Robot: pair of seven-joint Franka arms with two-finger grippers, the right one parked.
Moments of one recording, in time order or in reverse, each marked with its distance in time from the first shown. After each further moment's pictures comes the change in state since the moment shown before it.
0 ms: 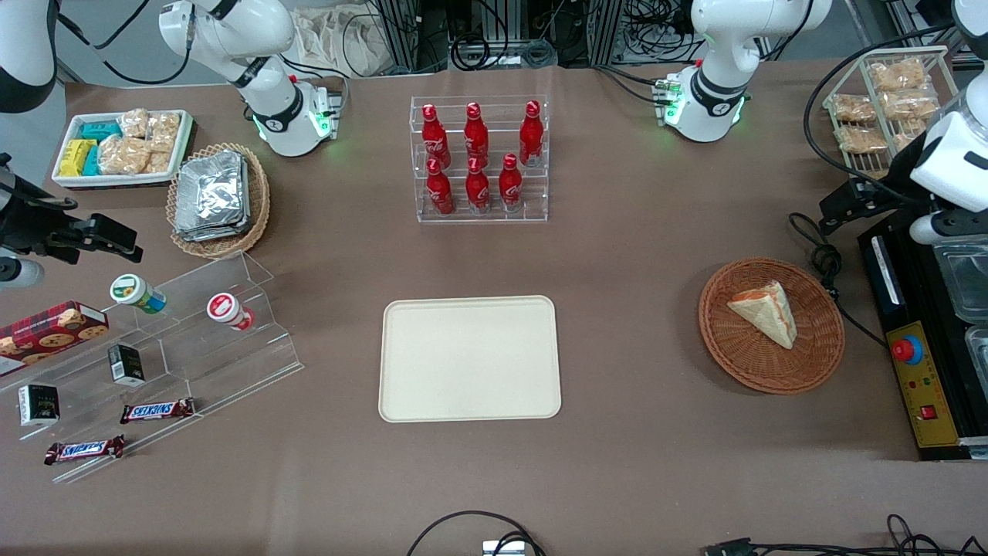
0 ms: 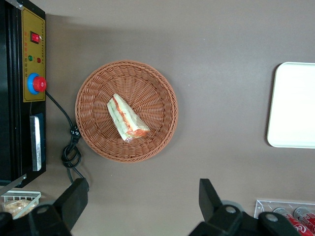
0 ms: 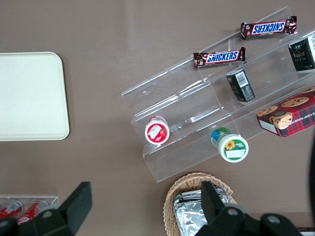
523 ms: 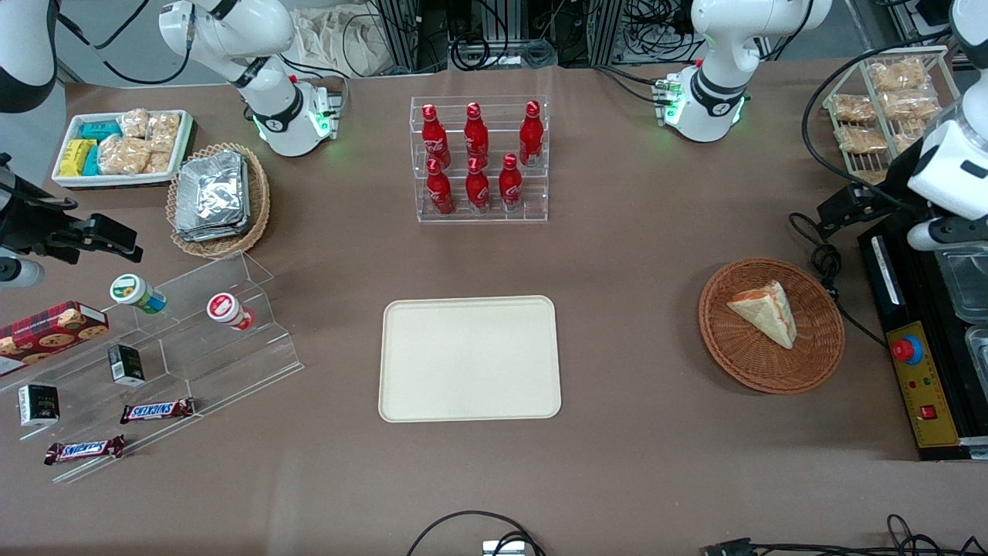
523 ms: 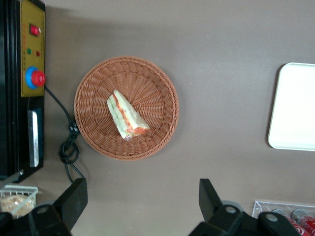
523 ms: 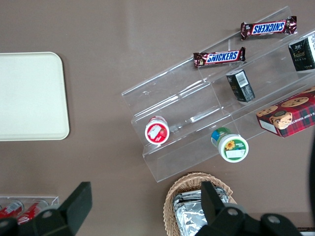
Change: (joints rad) arm 0.001 0.028 0.002 0.000 0.000 -0.008 -0.050
